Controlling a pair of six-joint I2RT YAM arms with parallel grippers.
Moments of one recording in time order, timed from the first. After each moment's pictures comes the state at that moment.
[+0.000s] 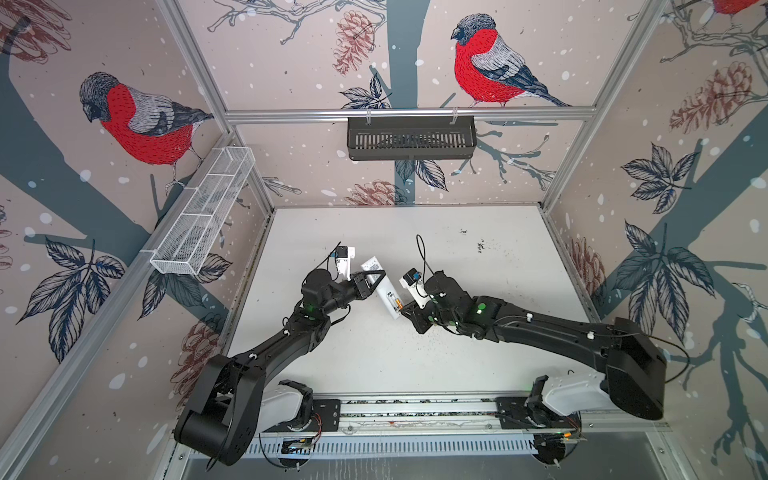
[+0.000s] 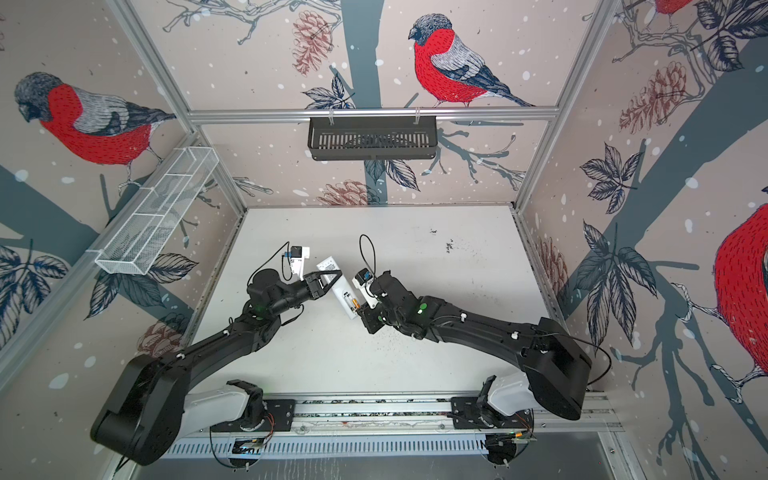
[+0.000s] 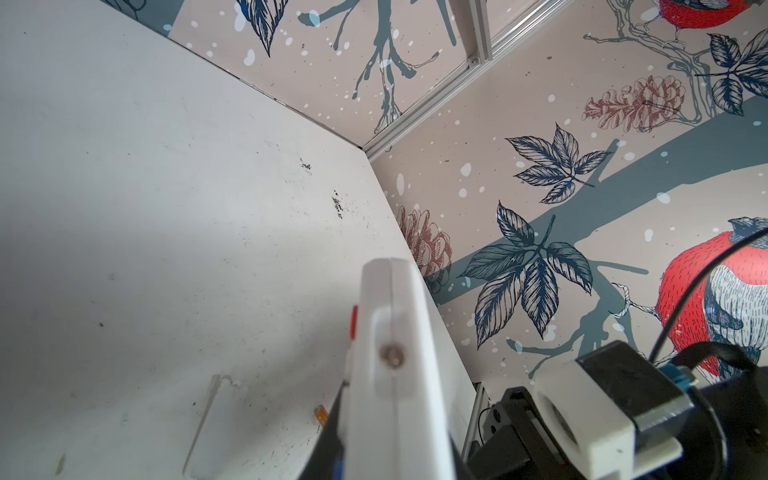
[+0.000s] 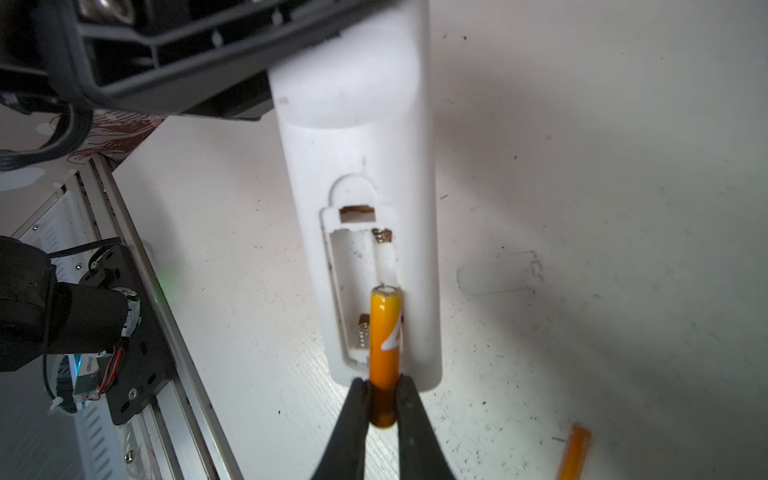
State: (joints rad) left arm -0.33 1.21 0.43 0.65 0.65 -0.83; right arm 1.00 1.42 0.91 -0.21 -0.09 0.31
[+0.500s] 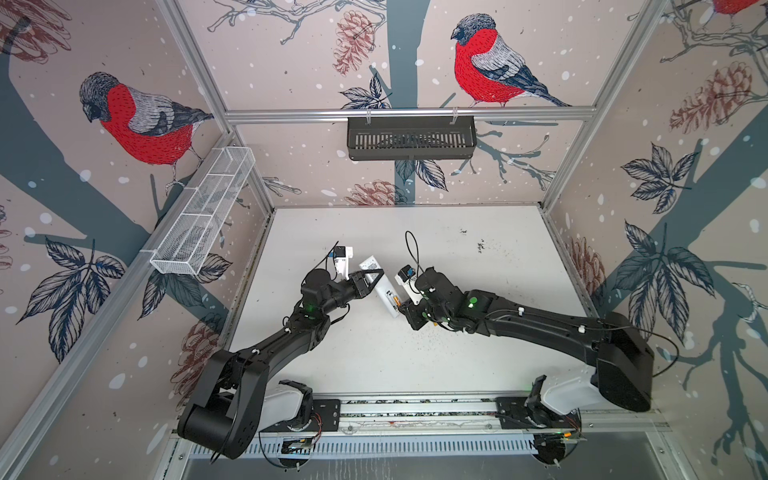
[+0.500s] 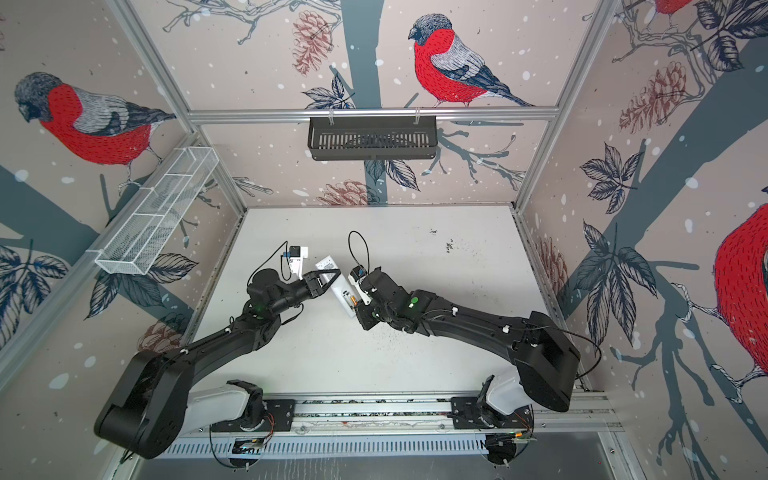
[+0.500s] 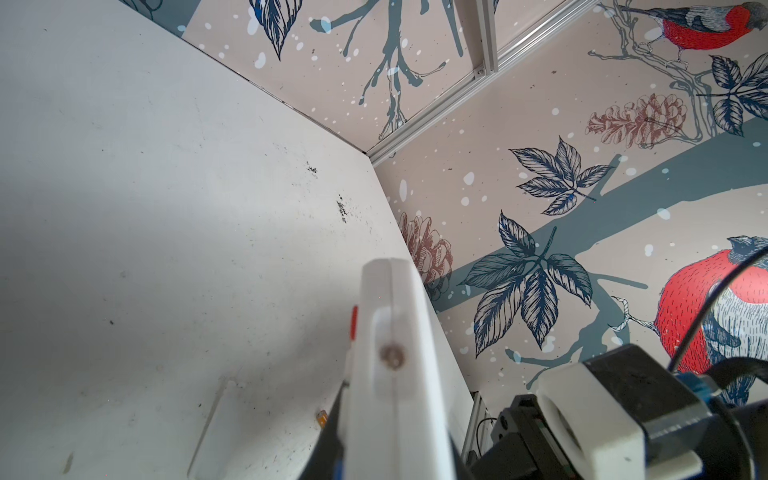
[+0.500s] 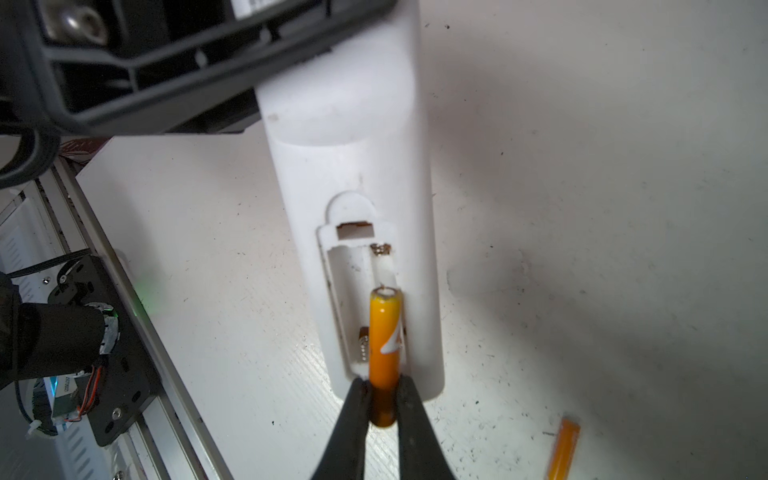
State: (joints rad) left arm -0.31 1.24 0.43 0.68 0.65 -0.86; right arm 1.01 1.47 1.01 -0.29 -0.04 0.32
